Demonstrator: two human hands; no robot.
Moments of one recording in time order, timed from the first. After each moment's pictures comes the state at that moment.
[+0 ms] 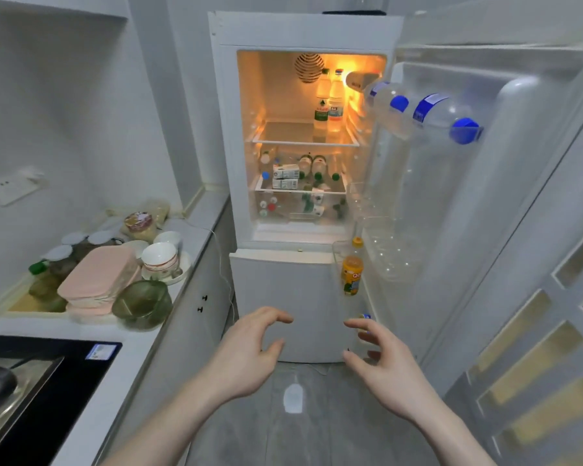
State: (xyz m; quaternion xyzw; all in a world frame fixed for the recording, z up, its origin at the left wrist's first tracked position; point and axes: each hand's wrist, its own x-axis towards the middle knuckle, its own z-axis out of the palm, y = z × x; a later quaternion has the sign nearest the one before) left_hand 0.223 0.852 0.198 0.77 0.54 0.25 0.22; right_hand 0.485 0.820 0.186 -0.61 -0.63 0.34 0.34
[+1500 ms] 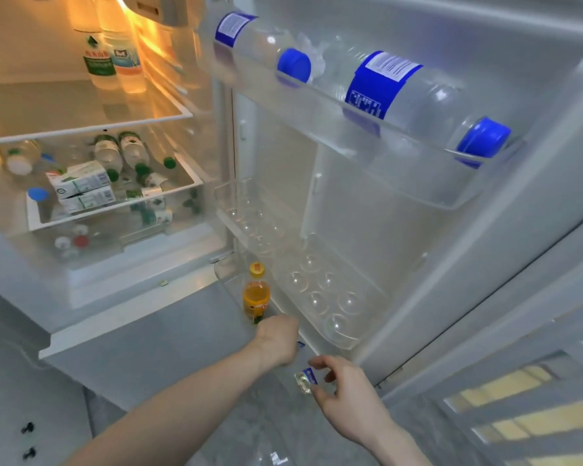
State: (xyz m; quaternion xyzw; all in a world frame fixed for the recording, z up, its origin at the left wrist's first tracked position) left_hand 0.444 1.133 0.080 0.93 0.31 -0.15 0.14; right_hand 0.487 0.949 0.113 -0.84 -0.43 0.24 0.23
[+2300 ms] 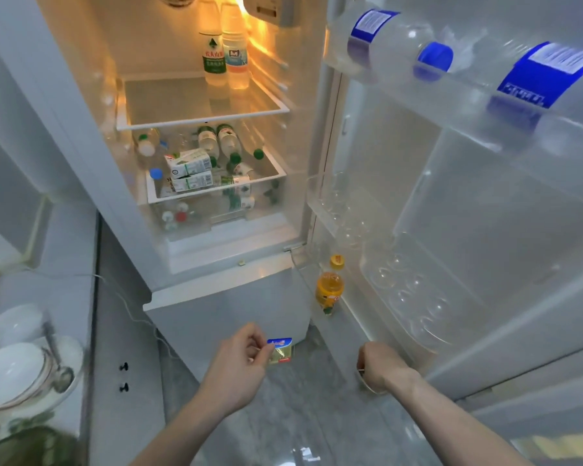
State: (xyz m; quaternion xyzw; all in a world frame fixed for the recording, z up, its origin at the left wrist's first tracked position) left_hand 0.219 1.138 0.122 0.72 0.50 0.18 0.44; right_hand 0.488 1.049 0.064 -0.83 -0.47 0.28 -0.13
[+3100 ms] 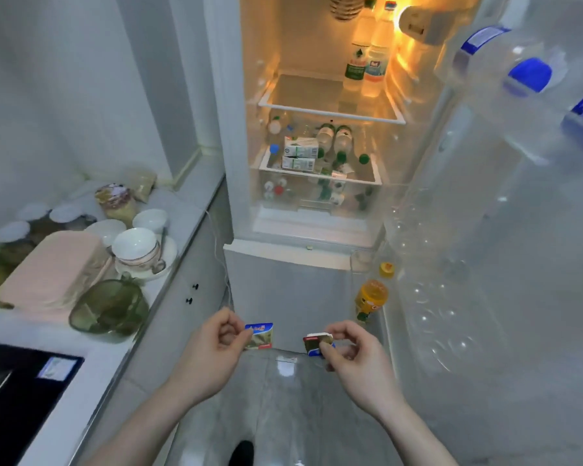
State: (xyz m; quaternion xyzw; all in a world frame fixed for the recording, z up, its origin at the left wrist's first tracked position) left_hand 0.192 1.023 0.146 0.54 0.64 0.36 0.41; right_hand 0.440 1.021 0.144 -0.63 -0.52 0.44 0.37
